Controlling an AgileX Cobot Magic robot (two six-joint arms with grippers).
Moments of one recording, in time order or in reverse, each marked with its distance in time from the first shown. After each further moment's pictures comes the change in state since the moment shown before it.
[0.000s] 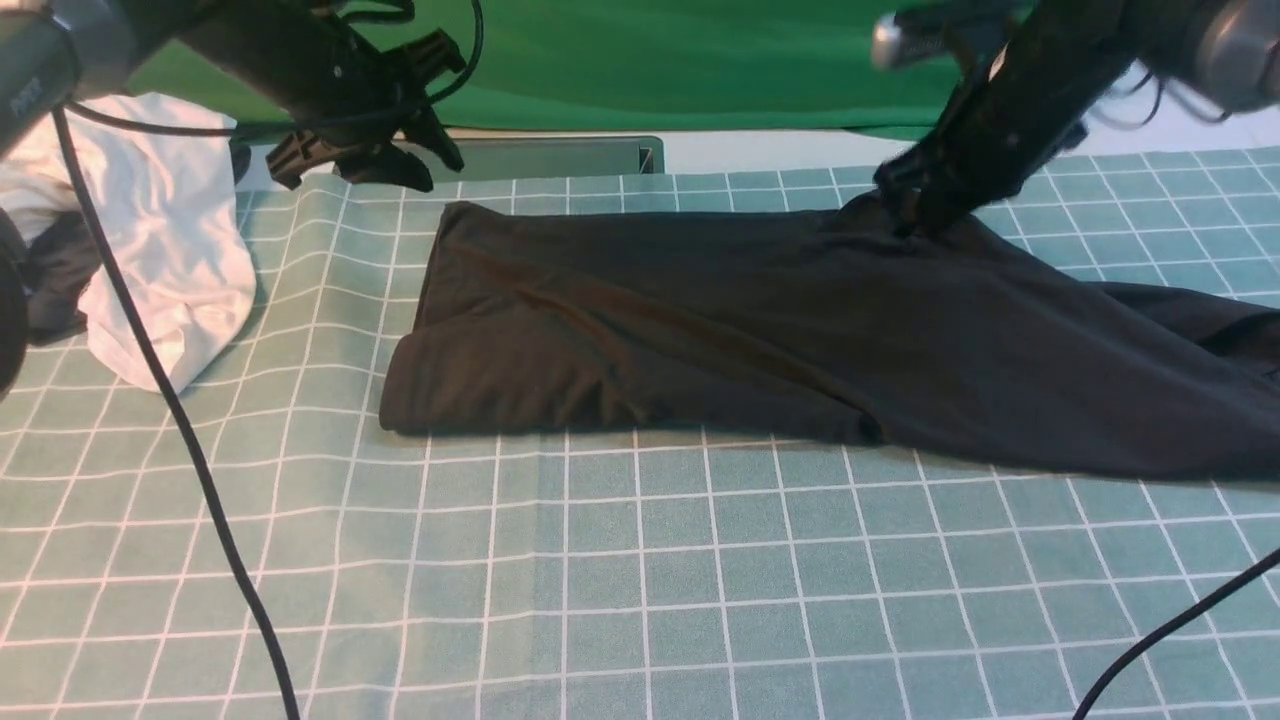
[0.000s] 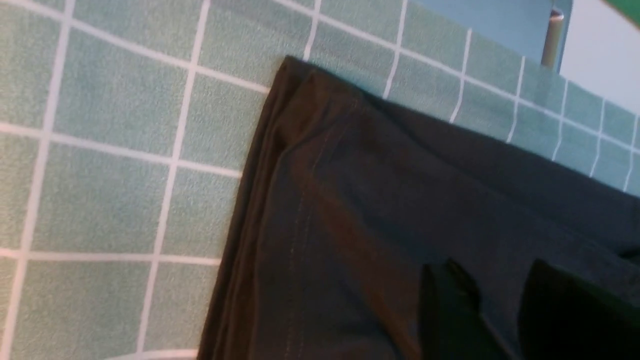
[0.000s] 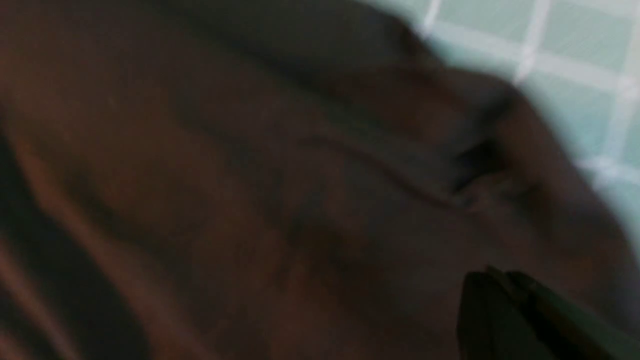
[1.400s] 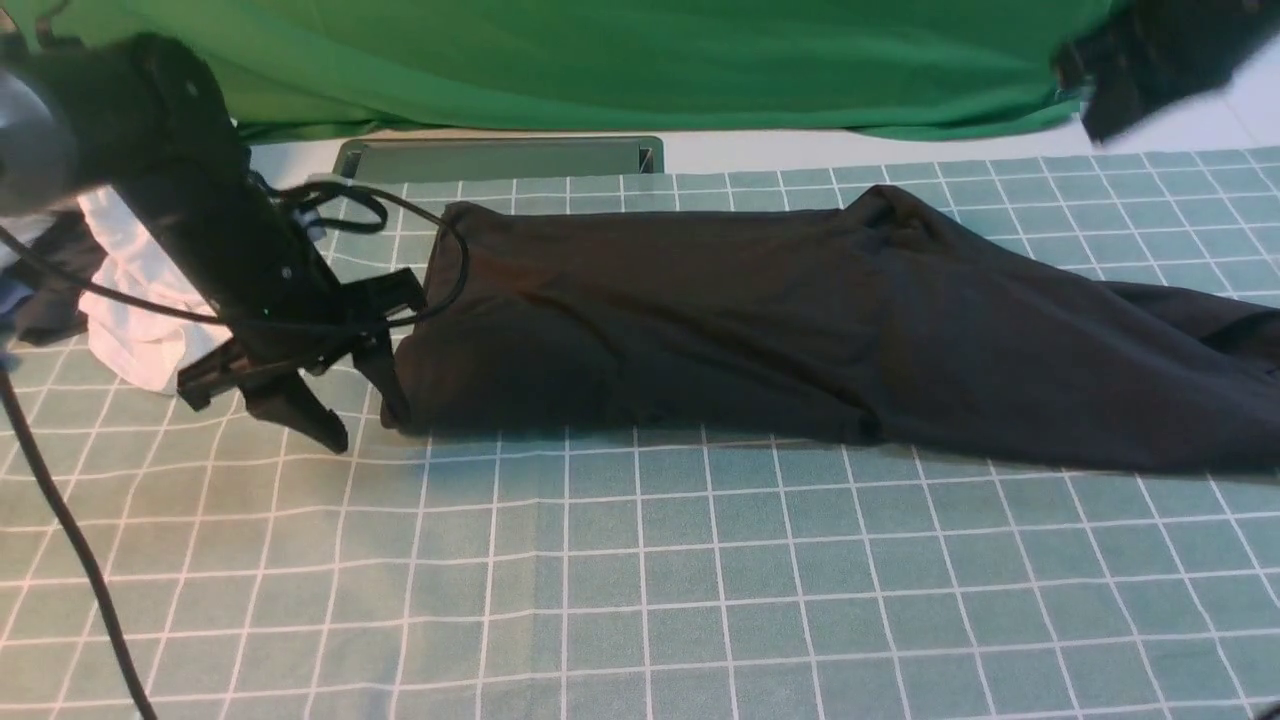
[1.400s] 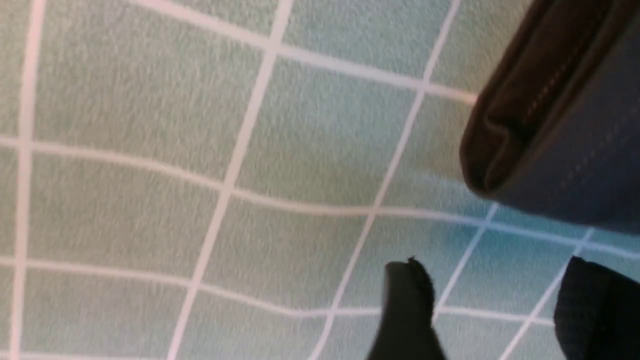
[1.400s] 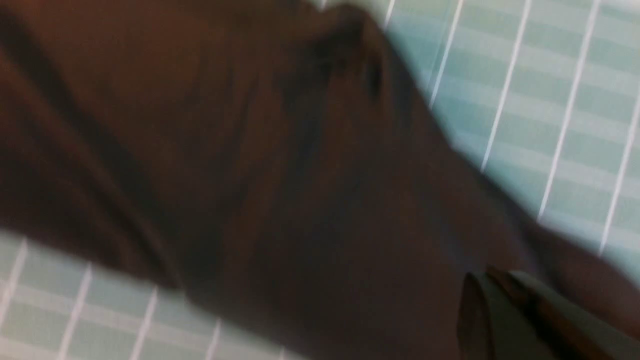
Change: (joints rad) right arm -0.107 -0.416 0.218 -0.014 0.211 -0.067; left arm -0.002 -0.234 0.580 0.142 0.116 -0.062
